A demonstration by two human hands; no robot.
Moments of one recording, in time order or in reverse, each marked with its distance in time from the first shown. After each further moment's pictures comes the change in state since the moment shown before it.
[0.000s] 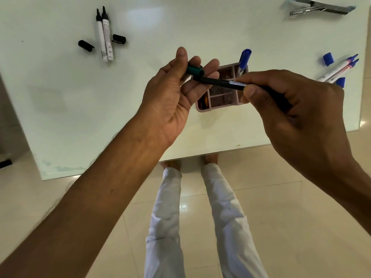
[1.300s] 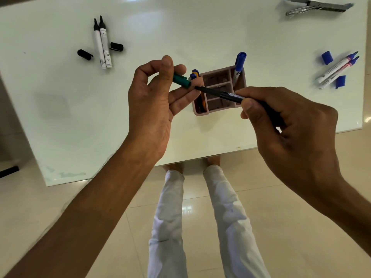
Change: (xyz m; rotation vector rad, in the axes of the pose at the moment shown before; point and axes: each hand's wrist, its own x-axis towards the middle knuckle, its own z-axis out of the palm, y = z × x) left_hand -0.011 -0.001 -0.014 0.336 0.039 0.279; right_hand -0.019 0.004 0.007 -0.029 0.084 0.015
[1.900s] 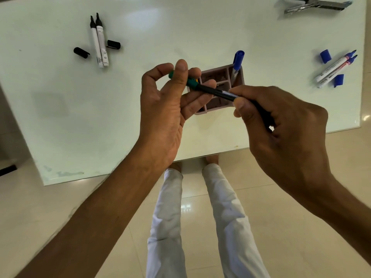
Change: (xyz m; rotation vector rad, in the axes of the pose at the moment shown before) left_hand -0.009 -0.012 0.014 -0.103 -0.058 -0.041; right_hand 0.003 -0.007 0.005 0.007 0.001 -0.030
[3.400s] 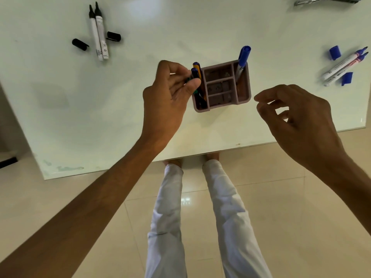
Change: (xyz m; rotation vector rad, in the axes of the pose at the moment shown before) left_hand 0.049 -0.033 -0.045 0.958 0.021 0.502; right_hand 0.012 0.066 -0.002 -0.056 -0.218 0.237
